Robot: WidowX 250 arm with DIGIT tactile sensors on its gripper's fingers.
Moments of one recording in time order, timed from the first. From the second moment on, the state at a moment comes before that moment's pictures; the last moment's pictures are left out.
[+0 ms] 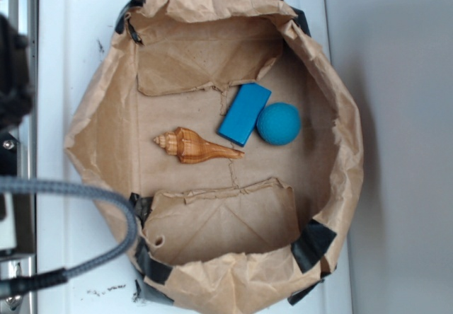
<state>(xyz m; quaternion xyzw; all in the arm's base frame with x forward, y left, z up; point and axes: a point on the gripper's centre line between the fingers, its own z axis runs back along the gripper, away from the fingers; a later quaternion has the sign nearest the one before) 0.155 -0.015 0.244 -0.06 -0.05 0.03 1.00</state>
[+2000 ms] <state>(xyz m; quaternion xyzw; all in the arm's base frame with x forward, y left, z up) 0.317 0.000 0.064 -0.10 -0.08 -0.25 0.96</state>
